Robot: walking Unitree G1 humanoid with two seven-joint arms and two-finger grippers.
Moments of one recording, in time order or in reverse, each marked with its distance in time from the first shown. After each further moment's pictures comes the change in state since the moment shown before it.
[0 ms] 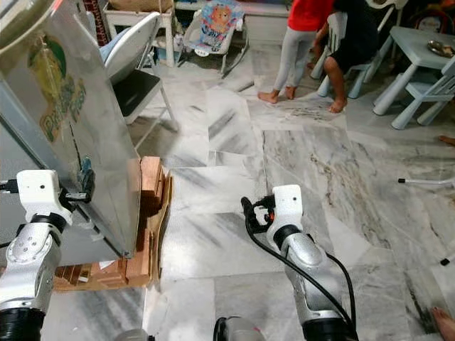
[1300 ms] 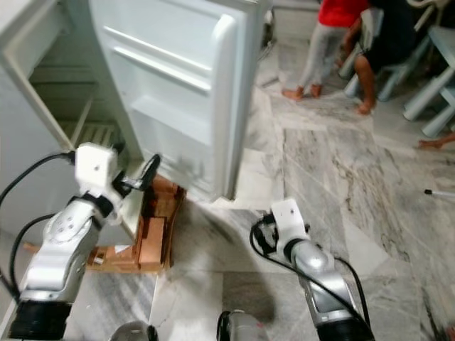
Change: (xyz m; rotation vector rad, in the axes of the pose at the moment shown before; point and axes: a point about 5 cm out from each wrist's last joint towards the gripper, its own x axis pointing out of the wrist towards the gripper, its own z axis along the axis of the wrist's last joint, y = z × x) left arm -0.025 -0.060 0.030 -0.058 -0.096 -0.374; right arm 0.003 -0.015 -0.019 -0.190 0.219 -0.058
